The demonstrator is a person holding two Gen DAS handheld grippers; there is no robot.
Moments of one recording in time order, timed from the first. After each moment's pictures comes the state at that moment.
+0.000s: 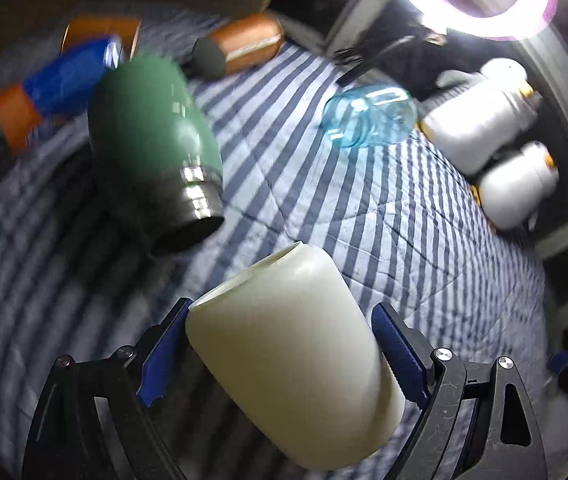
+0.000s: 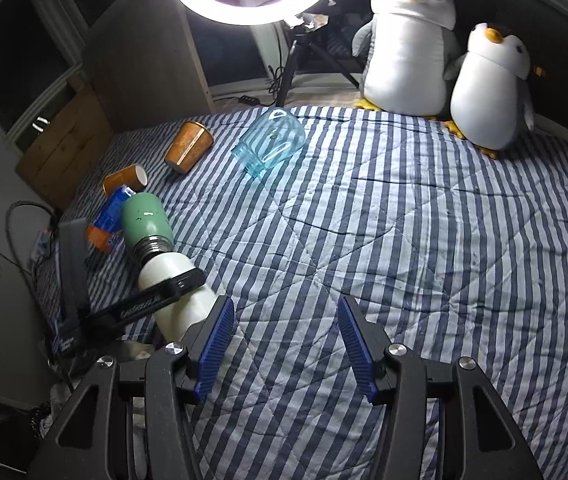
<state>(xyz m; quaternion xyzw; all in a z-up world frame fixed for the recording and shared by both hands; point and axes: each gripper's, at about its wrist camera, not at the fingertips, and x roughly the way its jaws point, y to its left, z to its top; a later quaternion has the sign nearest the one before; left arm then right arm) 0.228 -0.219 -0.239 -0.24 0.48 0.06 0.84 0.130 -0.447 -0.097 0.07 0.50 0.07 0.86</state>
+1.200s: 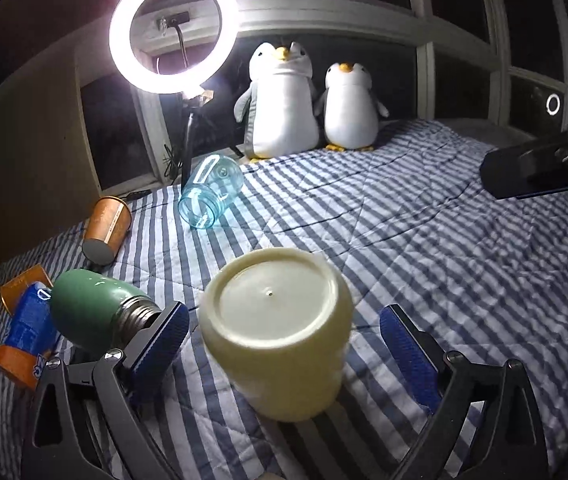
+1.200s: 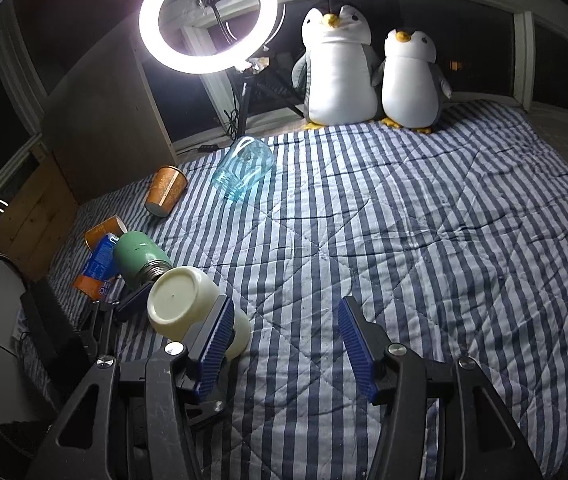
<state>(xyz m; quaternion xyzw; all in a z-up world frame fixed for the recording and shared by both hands) 0.147 -0.267 -0.209 0.11 0.29 -0.18 0.93 0.048 -0.388 -0.102 0.13 0.41 -0.07 0.90</state>
